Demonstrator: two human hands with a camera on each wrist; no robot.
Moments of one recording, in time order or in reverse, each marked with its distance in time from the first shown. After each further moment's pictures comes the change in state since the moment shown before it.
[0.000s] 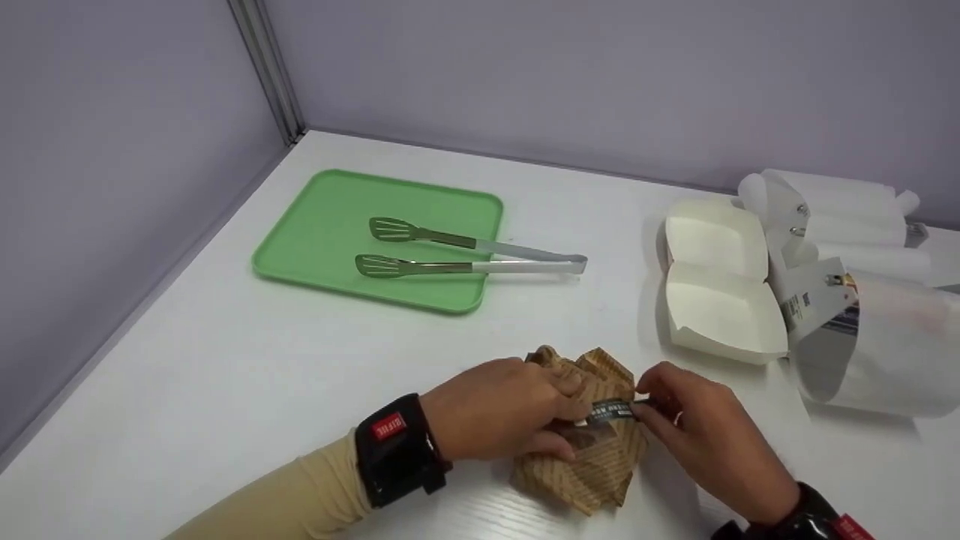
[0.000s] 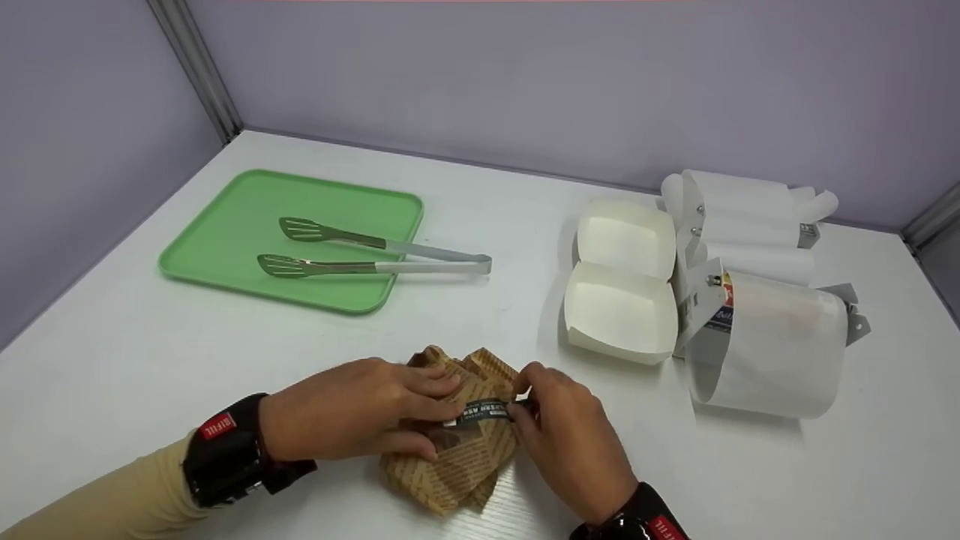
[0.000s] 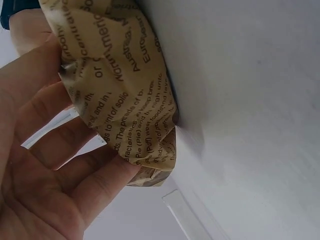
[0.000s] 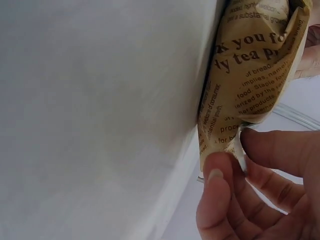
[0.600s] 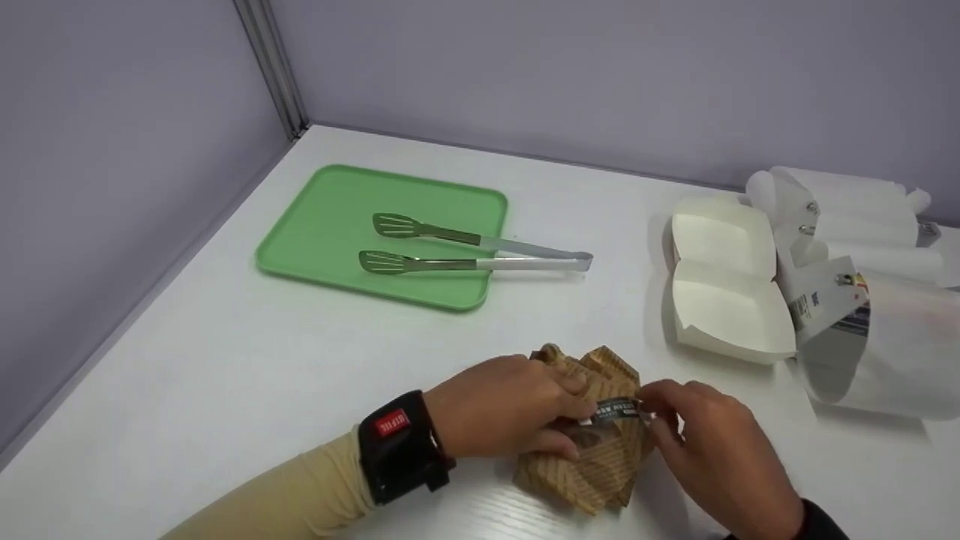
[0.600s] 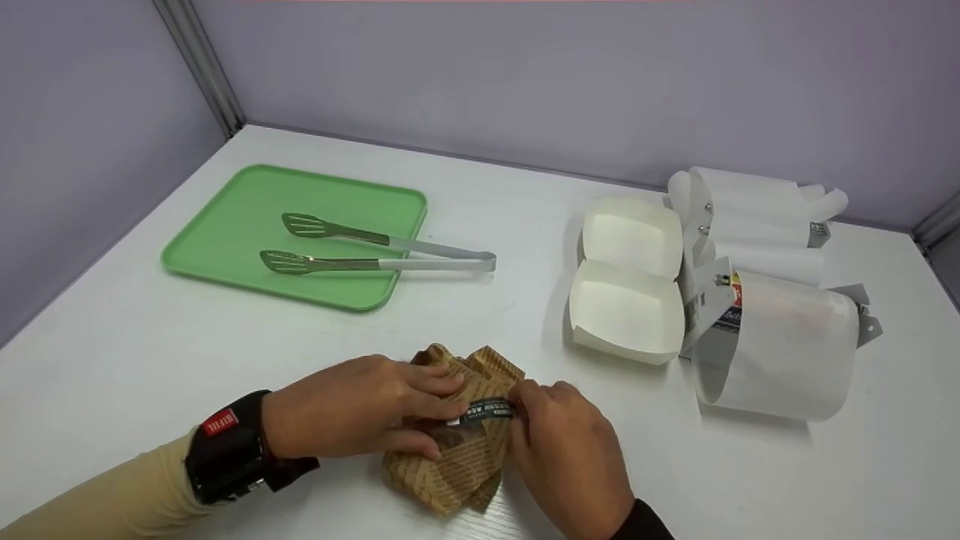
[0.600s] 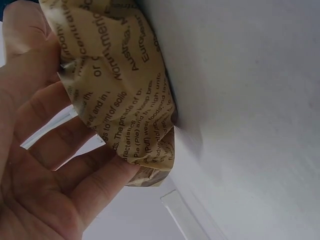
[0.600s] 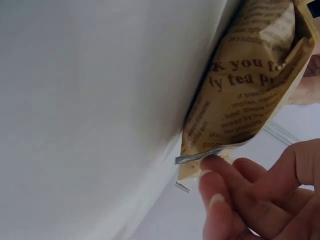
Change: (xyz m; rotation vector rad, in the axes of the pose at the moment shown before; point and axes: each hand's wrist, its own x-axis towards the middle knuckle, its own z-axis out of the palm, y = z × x) left_hand -0.001 -0.002 -0.001 0.012 -0.016 0.017; right_hand -0.010 -0.017 0.004 -0.213 0.064 0.041
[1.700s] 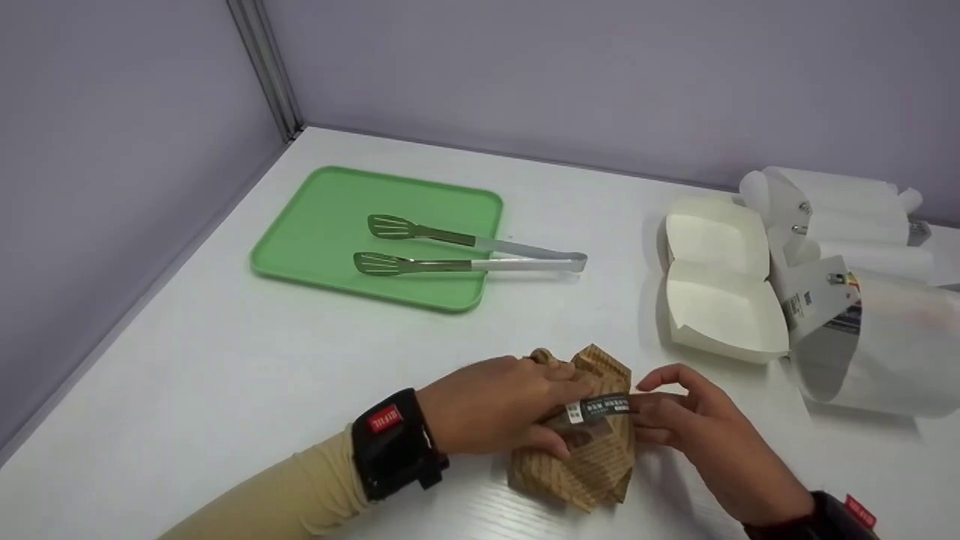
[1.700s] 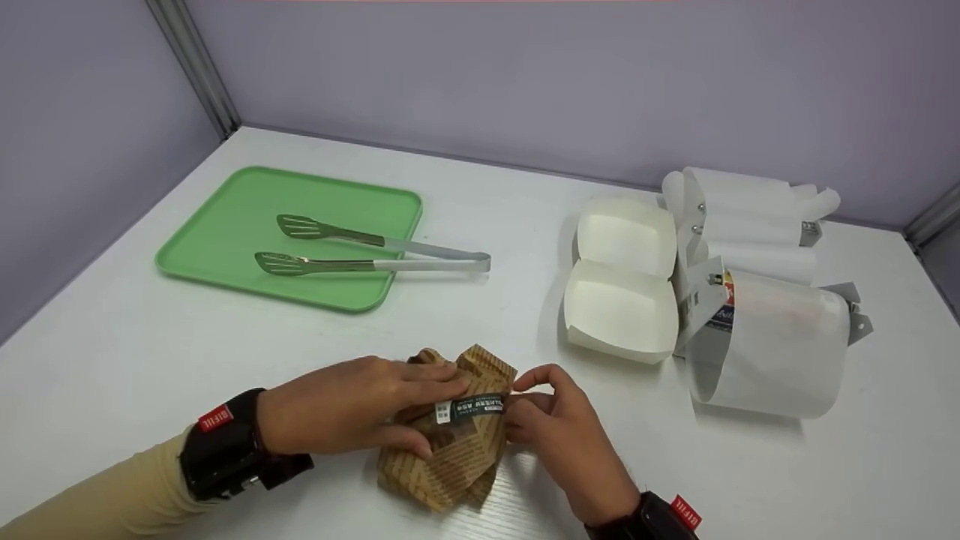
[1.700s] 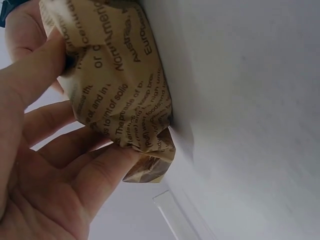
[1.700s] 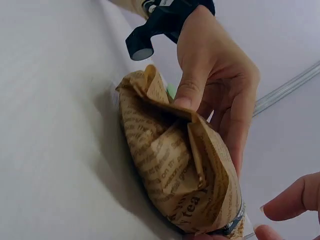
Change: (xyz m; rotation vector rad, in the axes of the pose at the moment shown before) left_hand 0.000 -0.003 0.002 -0.094 -0.047 -0.086; right_hand 0.011 0.029 0.002 1.055 -0.384 0.382
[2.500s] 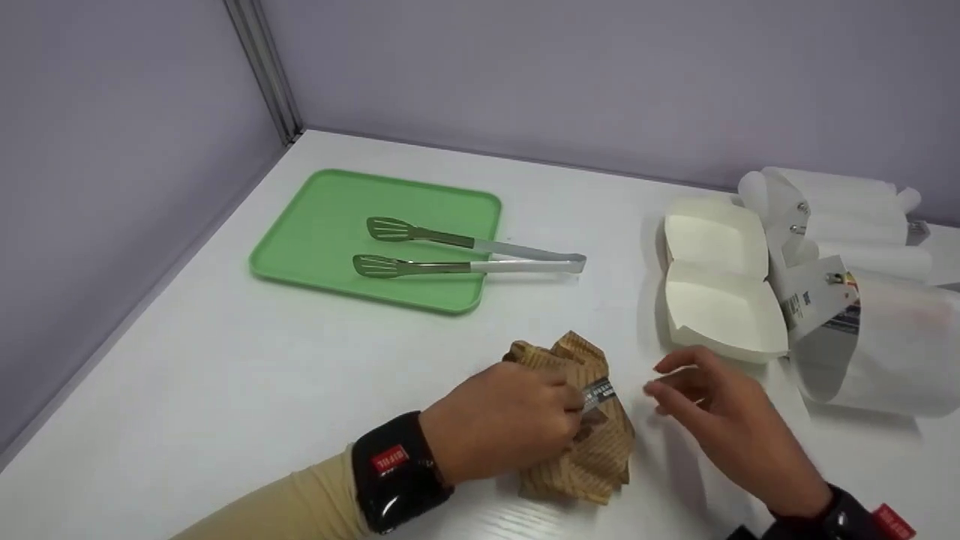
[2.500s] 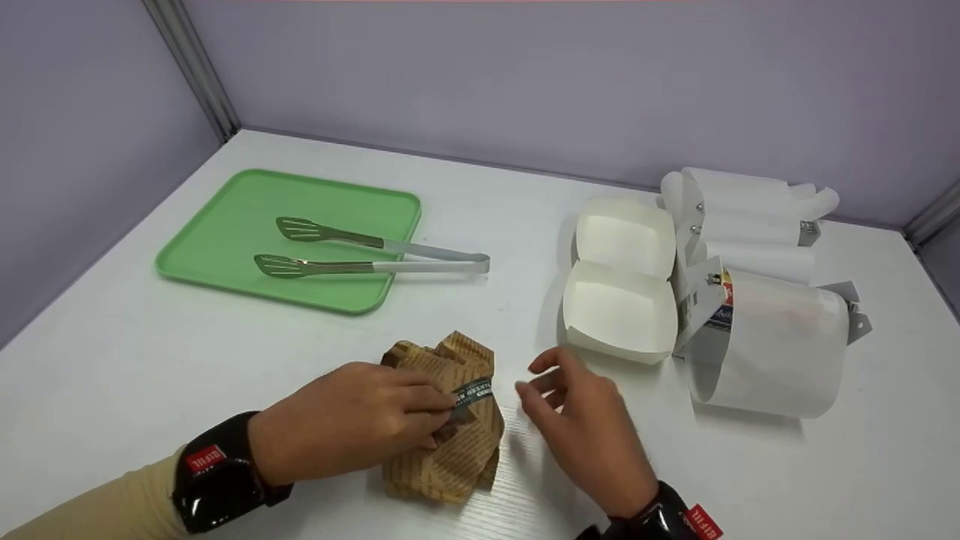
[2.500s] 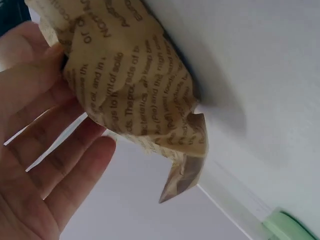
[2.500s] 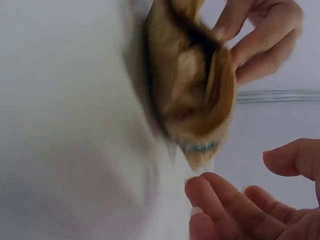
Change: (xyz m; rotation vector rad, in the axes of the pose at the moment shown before) left_hand -0.005 0.021 -0.001 0.646 0.205 0.158; right_hand -0.006 -0.013 -0.008 -0.579 0.223 -0.282
